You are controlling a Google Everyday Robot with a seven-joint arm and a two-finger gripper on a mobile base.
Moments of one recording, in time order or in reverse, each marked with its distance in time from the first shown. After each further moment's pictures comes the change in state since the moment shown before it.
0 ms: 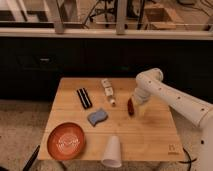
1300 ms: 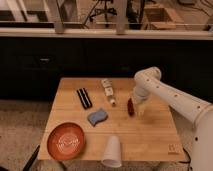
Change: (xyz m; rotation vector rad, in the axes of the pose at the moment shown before) arm -0.001 -0.007 0.003 -0.021 0.008 -0.017
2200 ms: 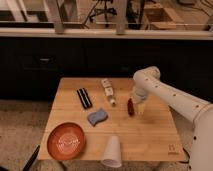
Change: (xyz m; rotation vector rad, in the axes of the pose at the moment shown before) arm 0.000 -0.002 0.000 0.000 0.010 -0.013
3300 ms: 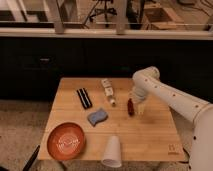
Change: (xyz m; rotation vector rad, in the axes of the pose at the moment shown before) arm -0.001 0.000 0.001 0.002 0.005 -0.010
